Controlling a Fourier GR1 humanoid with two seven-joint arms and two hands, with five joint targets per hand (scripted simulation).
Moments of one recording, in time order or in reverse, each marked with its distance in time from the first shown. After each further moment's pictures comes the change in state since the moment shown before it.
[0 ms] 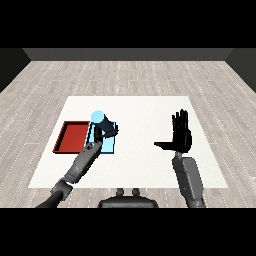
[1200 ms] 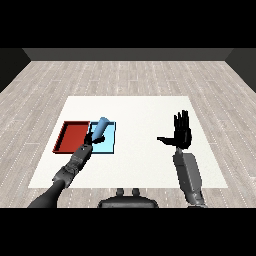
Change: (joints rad) left arm -0.206 0.007 0.129 0.807 -0.094 -0.116 0.156; right arm -0.059 0.001 -0.092 0.197 -0.013 0.049 -0.042
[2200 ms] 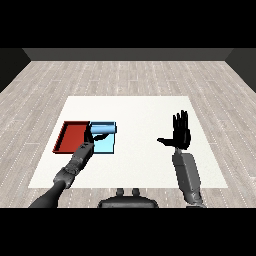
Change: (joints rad) left arm 0.014 -0.011 0.086 -0.113 0.027 0.186 -0.261; right arm -0.001 0.020 -0.013 0.020 -0.027 0.069 -0.043
